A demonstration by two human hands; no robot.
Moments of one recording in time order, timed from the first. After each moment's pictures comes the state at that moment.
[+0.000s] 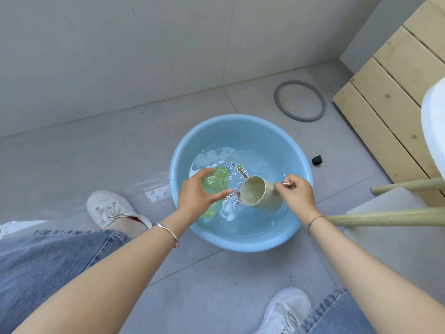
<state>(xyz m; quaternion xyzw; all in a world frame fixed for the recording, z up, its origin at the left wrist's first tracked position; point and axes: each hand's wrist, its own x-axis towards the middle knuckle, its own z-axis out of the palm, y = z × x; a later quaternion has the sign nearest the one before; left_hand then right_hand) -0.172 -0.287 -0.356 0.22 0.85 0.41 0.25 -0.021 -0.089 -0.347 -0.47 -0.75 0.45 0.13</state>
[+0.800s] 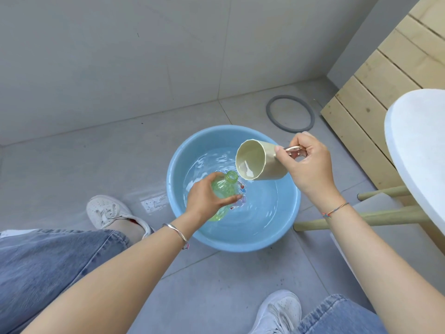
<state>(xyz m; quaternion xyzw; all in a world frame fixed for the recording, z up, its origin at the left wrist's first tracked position) -0.147 -0.269 -0.323 0.26 0.85 0.40 0.24 -0.038 -0.096 -0.214 -0.26 -0.85 0.35 0.31</state>
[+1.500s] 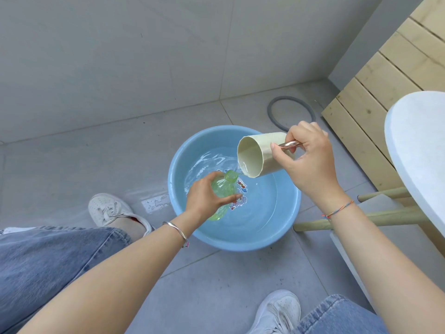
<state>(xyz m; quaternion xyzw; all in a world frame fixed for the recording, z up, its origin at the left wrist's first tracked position) -0.147 -0.271 -0.321 0.25 0.85 0.40 0.23 -0.042 -0.111 -0.188 -0.19 -0.90 0.22 0.32</state>
